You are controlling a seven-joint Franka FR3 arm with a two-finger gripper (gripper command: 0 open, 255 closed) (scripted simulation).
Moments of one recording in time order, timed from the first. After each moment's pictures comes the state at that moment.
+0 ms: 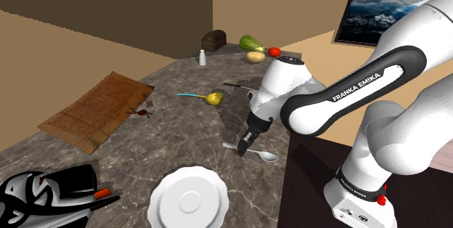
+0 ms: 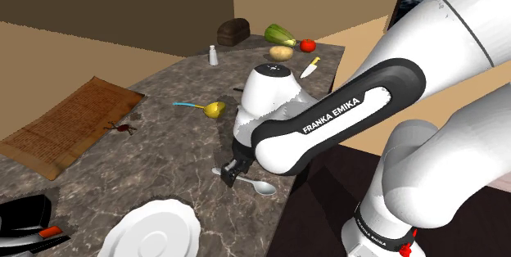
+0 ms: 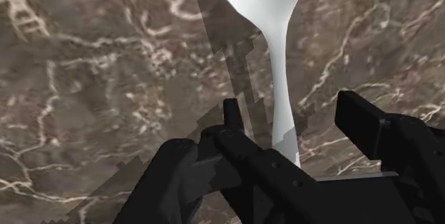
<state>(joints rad) 0.30 -0.50 0.36 -2.90 0.40 2.65 0.11</state>
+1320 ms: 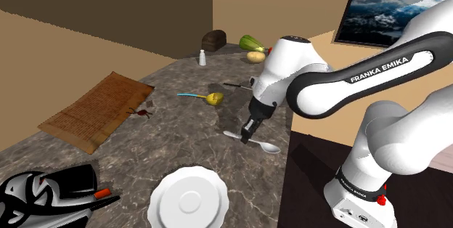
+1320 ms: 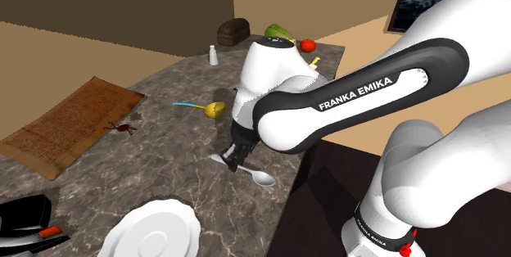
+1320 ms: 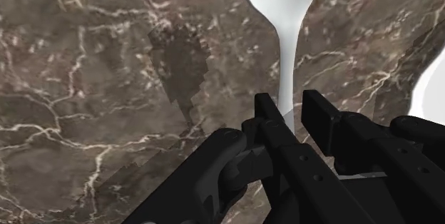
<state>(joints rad) 0.29 -0.64 0.34 -2.84 0.36 2.46 0.13</state>
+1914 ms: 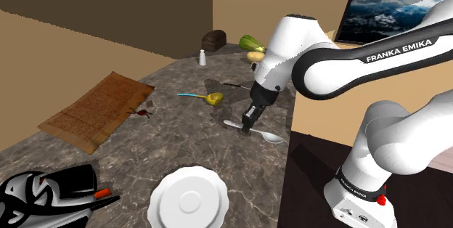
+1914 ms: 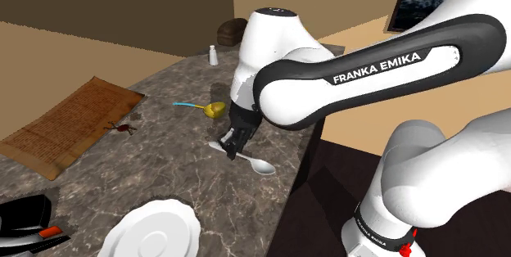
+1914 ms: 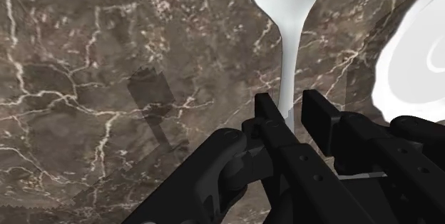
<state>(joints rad) 0.27 -0.72 0.31 -2.76 0.33 2.30 0.15</state>
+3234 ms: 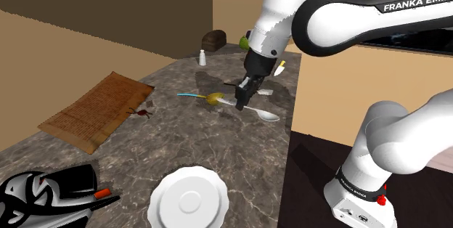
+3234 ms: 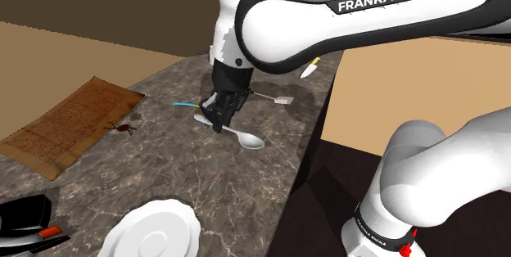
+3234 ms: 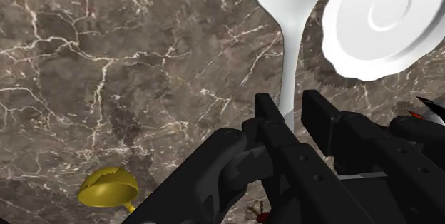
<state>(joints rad) 0.24 -0.69 0.30 -2.51 0.28 2.08 0.20</state>
